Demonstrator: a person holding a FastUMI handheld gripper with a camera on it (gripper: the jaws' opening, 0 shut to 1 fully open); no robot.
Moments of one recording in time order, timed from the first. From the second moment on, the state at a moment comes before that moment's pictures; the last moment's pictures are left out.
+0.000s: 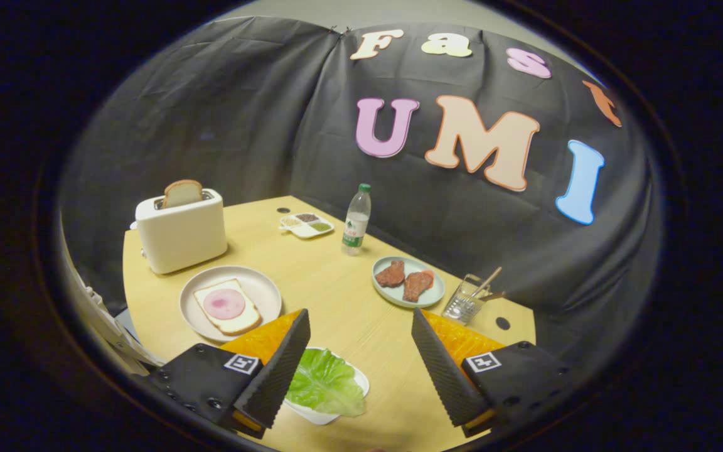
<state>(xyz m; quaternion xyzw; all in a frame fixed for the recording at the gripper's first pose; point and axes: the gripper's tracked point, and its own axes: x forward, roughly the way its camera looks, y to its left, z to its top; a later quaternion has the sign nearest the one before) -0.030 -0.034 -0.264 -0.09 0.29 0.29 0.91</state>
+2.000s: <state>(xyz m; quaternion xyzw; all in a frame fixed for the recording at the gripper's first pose) -0.111 0.009 -0.413 -0.09 0.49 0.32 0.81</state>
